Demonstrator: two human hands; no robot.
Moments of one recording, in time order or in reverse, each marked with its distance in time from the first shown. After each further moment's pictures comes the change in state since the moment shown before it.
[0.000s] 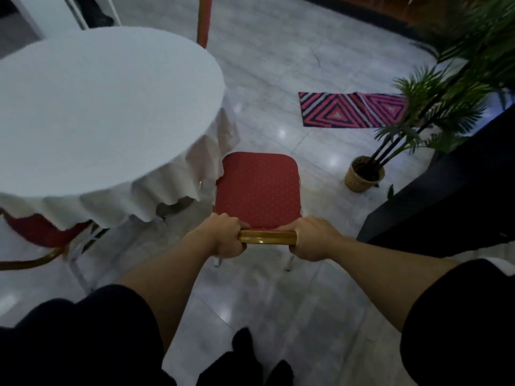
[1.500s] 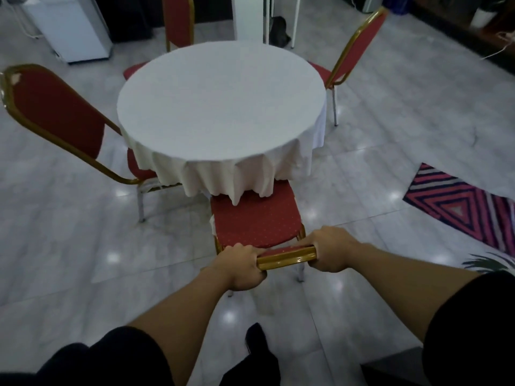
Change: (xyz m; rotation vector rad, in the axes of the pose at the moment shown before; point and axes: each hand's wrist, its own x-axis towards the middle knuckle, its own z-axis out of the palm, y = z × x) left_hand 0.092 0.138 0.003 -0.559 0.337 -0.574; right_hand 0.127 0.131 -0.137 -0.412 -0.229 -0.682
